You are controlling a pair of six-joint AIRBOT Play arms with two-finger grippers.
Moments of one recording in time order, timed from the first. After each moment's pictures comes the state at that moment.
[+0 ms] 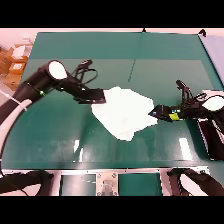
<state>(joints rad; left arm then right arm) -0.37 -1.38 1.28 1.02 -1.19 -1.57 -0.08 -0.96 0.70 -0.95 1.10 1.41</state>
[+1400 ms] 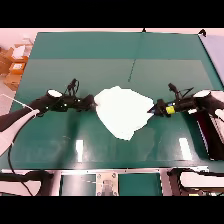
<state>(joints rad) -0.22 -1.55 0.93 0.31 -0.76 -1.09 -0.24 -1.45 0.91 -0.69 1.30 1.14</state>
